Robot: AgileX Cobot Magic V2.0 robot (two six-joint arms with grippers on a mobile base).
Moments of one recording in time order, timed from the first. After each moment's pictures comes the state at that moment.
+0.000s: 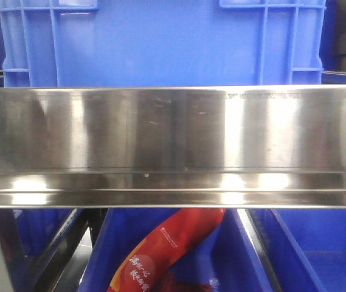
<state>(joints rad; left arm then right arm) 0.01 0.29 -0.57 0.04 0.24 0.00 0.09 0.29 -0.55 0.21 0.25 -0.08</state>
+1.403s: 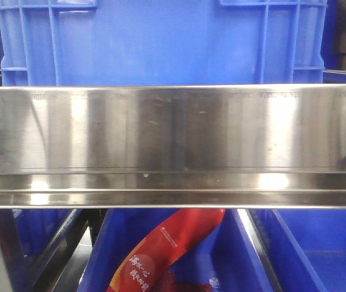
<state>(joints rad) -0.47 1.25 -1.15 -0.11 0.11 0.05 0.45 1.29 -1.16 0.21 0.17 -0.09</state>
